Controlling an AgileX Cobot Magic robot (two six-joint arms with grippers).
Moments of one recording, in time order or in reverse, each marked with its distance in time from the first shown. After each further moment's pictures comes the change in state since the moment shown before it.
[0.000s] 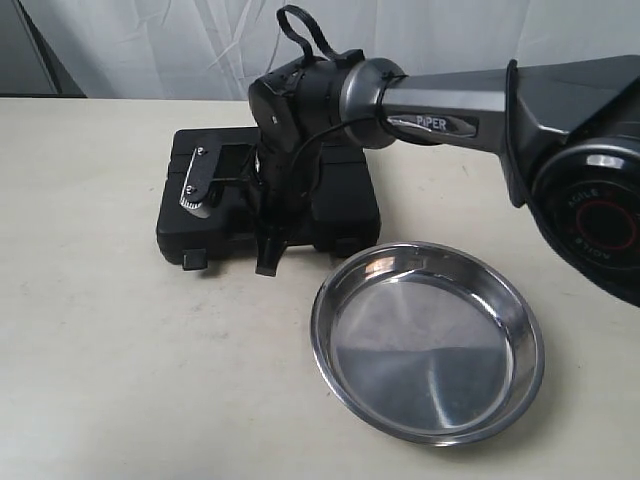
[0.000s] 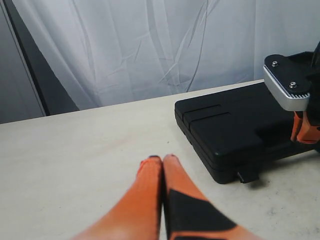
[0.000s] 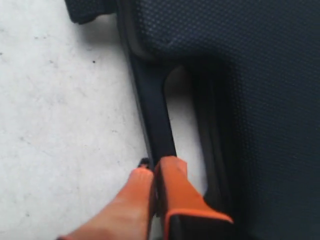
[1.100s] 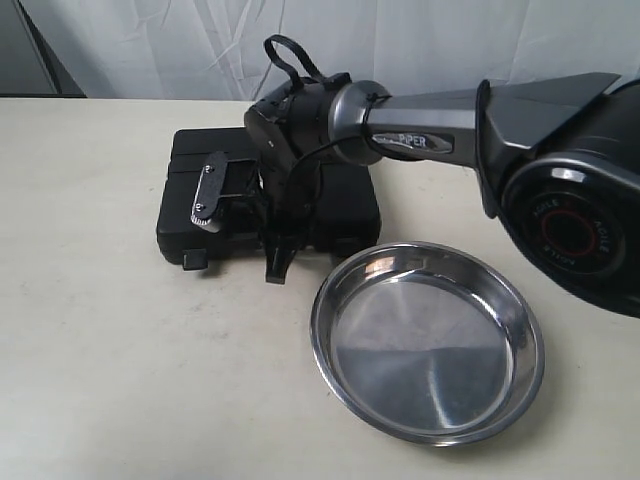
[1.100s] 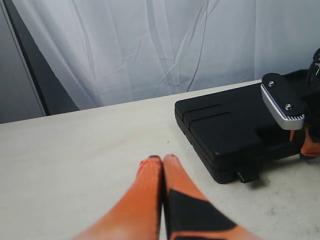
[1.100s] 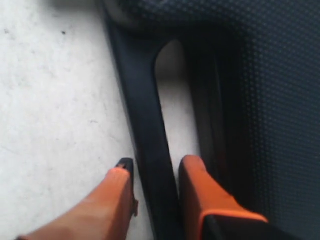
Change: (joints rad) left arm 0.000 0.000 0.000 0.000 0.000 0.000; right arm 0.002 0.052 -0.012 -0.117 -0.005 0.056
